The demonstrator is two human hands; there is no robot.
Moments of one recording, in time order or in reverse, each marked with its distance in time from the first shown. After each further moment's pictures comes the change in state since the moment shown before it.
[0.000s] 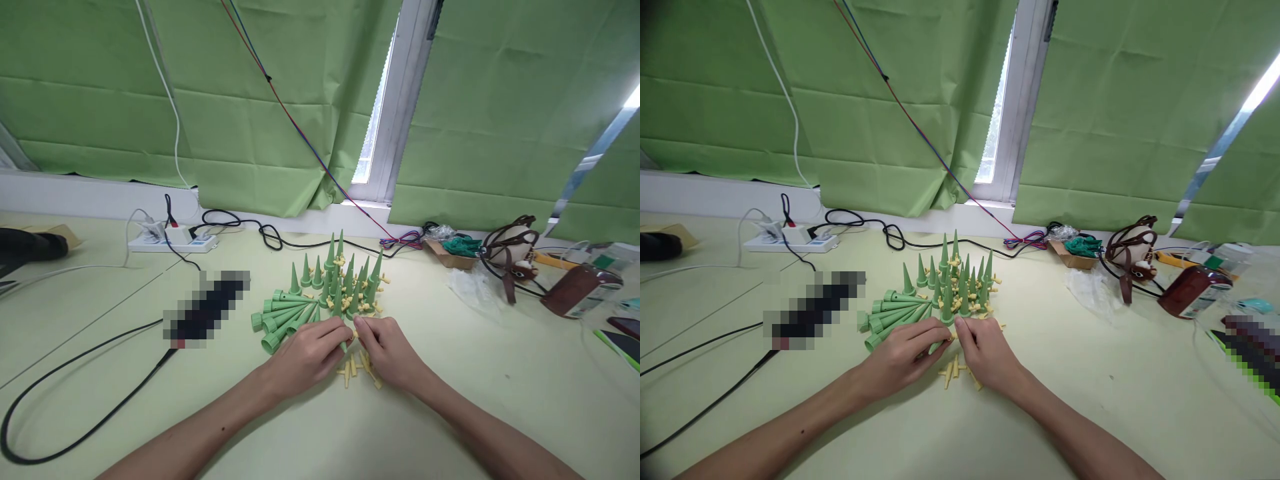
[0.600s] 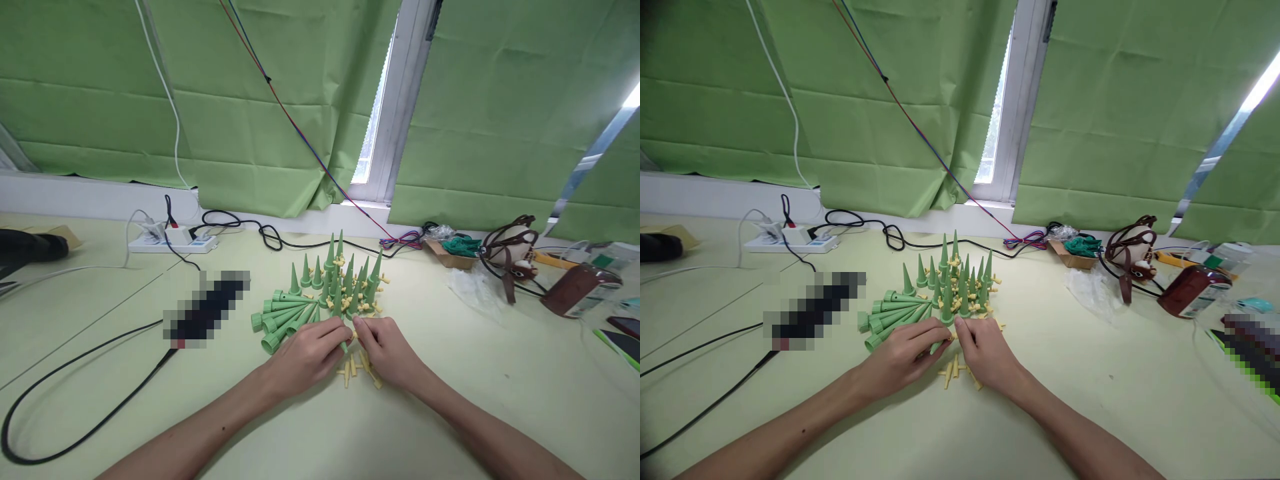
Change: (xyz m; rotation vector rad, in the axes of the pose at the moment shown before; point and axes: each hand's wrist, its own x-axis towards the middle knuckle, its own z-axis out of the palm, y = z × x) left_hand 0.001 0.000 0.000 0.031 -0.017 -0.006; right_hand 0.001 -0.001 0.001 -0.017 -0.001 0.029
